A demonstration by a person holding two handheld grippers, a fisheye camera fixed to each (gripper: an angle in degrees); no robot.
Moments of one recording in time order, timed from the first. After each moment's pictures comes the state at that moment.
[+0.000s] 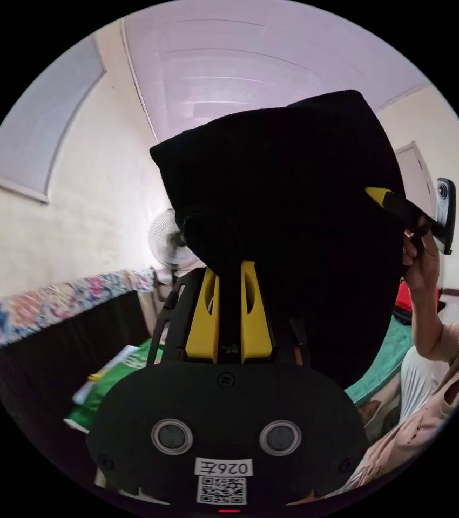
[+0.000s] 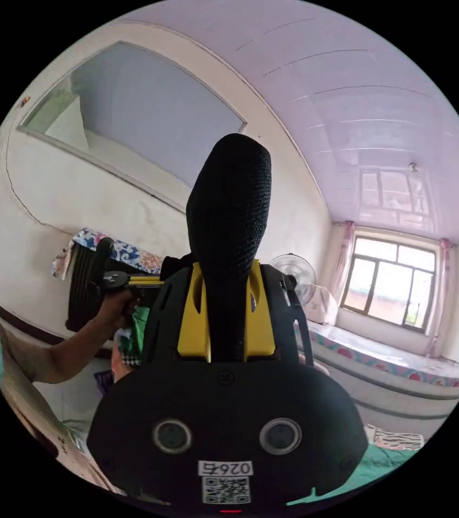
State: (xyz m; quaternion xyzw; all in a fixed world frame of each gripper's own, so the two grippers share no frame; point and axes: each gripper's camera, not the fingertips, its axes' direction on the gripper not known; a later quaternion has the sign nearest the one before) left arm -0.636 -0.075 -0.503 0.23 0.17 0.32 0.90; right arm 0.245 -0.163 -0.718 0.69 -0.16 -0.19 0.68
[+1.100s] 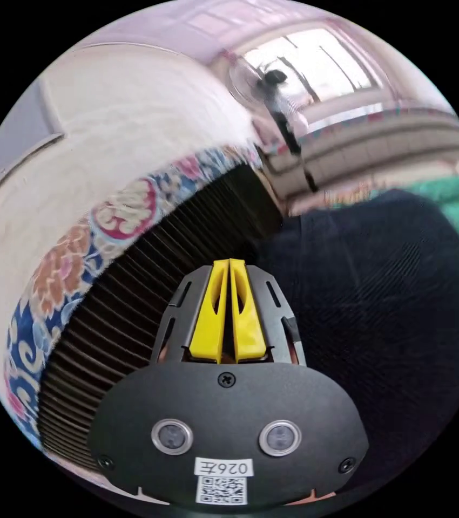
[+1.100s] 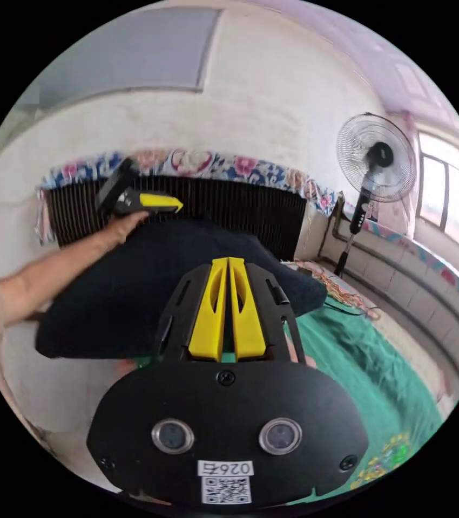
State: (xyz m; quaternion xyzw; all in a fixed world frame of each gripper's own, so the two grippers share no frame) left arm -0.843 -0.344 -0.113 -0.04 -0.25 0.18 0.95; right arm 0.168 -0.609 -0.503 0.44 -0.34 -0.13 0.82
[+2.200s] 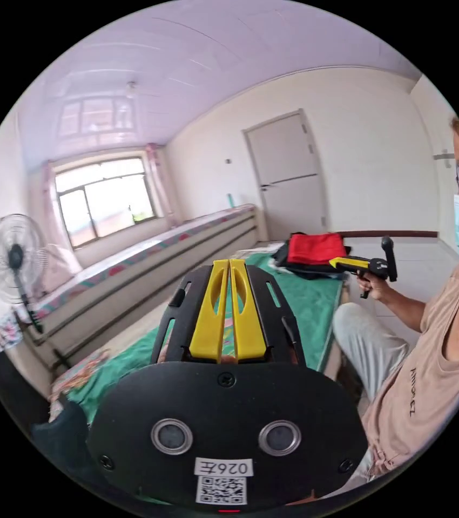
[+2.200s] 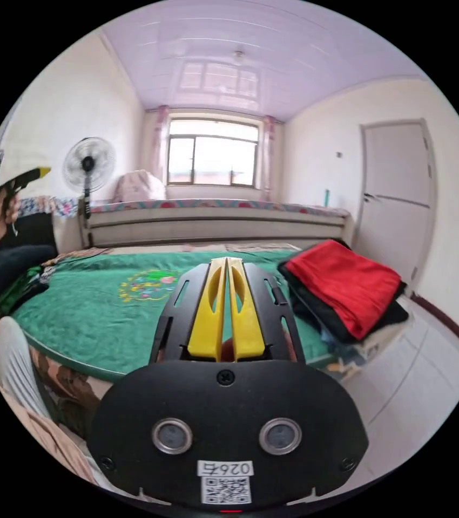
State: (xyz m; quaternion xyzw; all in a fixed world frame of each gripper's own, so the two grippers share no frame) left arm -0.379 -0.466 -0.217 0.19 0.42 0.33 0.82; right arm 0.533 0.193 -0.439 0.32 0.06 0.36 0.87
